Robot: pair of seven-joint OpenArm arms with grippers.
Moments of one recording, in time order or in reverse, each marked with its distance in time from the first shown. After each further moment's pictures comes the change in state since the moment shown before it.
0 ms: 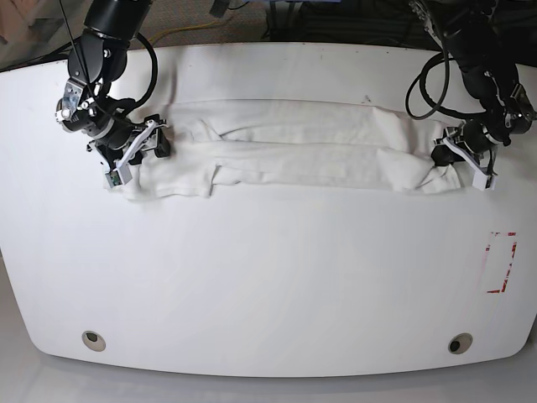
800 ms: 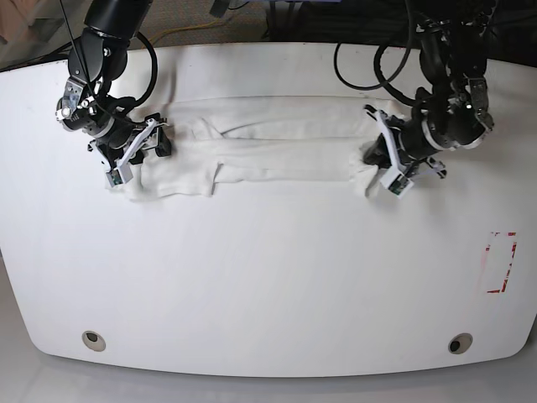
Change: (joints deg) left arm 9.1 4.4 29.5 34.3 1.2 0.0 5.9; right arm -0.3 0.0 0.0 0.0 0.2 0.1 0.3
